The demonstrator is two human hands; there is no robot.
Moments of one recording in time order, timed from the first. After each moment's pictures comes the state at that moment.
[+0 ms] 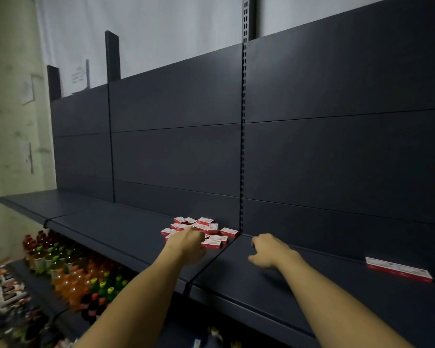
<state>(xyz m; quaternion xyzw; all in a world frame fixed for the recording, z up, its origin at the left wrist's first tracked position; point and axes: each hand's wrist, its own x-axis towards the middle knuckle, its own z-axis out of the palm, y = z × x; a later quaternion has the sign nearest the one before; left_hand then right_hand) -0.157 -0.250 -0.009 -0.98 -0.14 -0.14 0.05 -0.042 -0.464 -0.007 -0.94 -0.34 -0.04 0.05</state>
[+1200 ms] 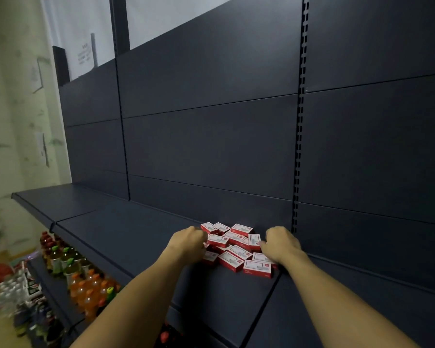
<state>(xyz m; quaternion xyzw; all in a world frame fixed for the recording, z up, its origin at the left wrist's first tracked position) -0.056 -0.048 -0.034 -0.98 -0.16 -0.11 0.08 0.083 -0.262 -0.035 -0.95 -0.28 -0.09 0.13</state>
